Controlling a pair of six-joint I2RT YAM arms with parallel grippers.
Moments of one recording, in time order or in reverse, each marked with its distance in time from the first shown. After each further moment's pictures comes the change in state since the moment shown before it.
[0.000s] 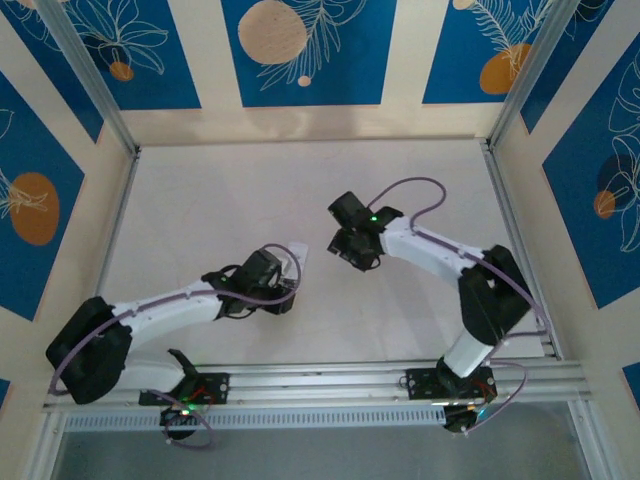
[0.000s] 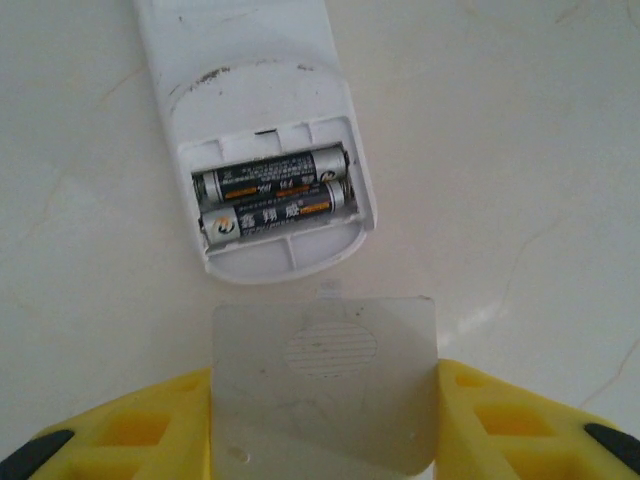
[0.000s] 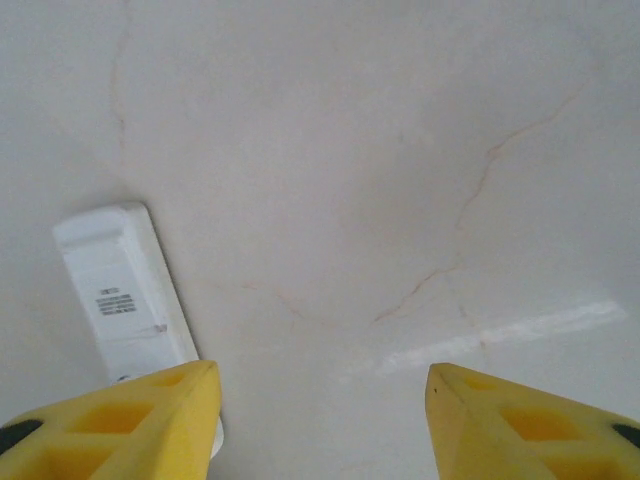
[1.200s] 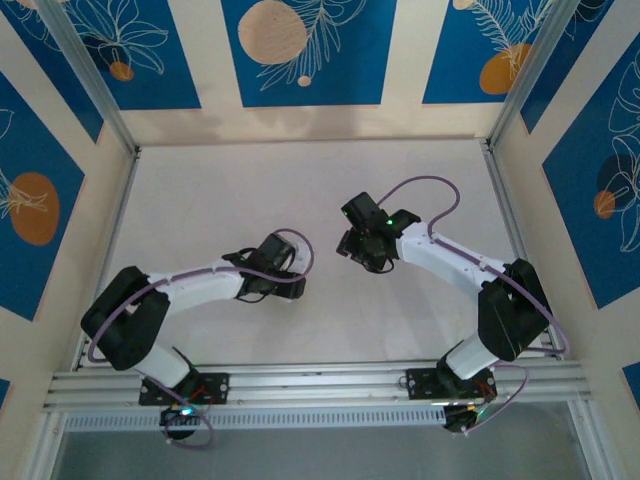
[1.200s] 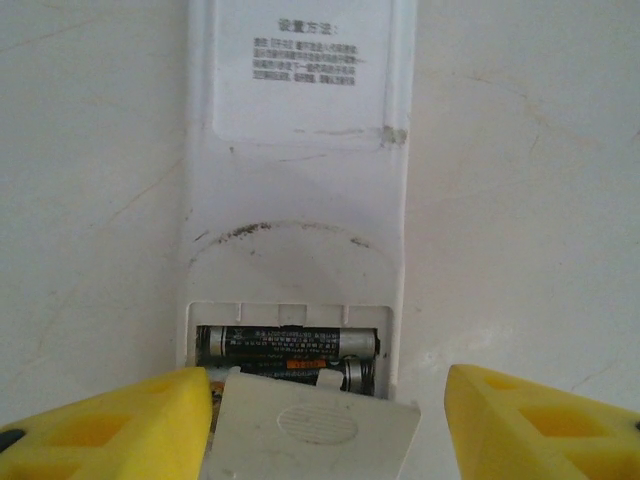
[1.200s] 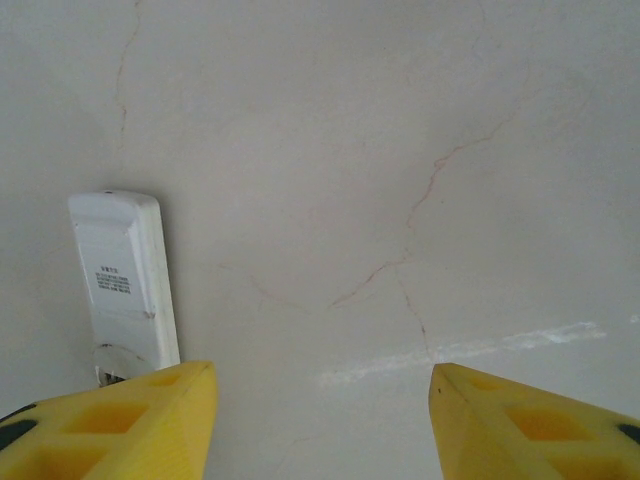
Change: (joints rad) left arm 0.048 0.216 0.153 0.007 -0.018 -0.019; right arm -0.031 -0.093 -0.053 -0.018 -0.007 -0.100
